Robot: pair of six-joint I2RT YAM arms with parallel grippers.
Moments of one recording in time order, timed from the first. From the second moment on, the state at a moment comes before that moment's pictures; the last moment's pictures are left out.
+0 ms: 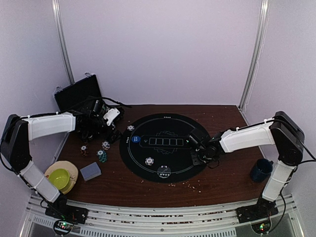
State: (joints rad) left arm -0.42 1.56 1.05 -0.29 0.10 0.39; right arm 0.82 1.75 0.98 -0.42 0.41 0.58
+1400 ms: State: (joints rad) left arm -0.42 1.57 1.05 -0.29 0.10 0.39; right arm 0.79 1.77 1.04 -0.46 0.38 0.52
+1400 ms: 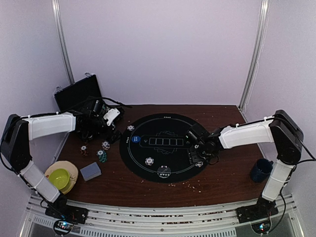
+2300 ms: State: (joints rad) left arm -0.42 1.57 1.05 -0.29 0.10 0.39; right arm 0.79 1.71 0.93 -0.42 0.27 0.53
